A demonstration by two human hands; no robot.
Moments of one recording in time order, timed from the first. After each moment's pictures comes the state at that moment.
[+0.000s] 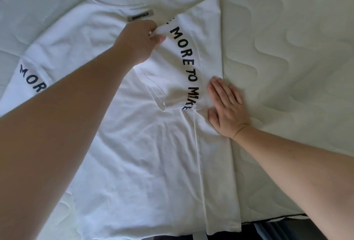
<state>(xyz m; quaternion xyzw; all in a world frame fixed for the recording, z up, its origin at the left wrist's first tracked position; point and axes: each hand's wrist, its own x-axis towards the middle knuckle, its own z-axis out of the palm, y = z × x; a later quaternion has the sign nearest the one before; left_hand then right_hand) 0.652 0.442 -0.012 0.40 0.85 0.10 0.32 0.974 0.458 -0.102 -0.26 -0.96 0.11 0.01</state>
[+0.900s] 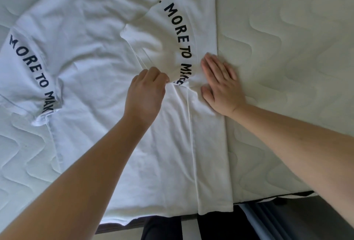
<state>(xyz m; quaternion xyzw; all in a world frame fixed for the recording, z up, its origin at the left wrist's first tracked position) 0.790 0.305 -0.013 0.55 0.82 0.14 0.12 0.976 0.459 -0.090 -0.24 -0.96 0.10 -0.04</state>
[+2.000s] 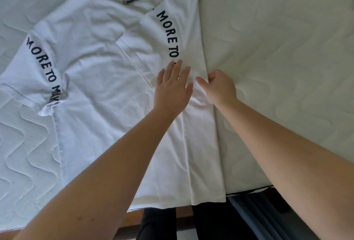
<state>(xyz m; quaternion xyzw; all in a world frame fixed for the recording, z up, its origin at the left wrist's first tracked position) 0.867 0.335 -0.025 0.50 0.84 0.07 0.18 0.978 0.441 -0.044 -0.56 -0.74 0.38 -0.04</state>
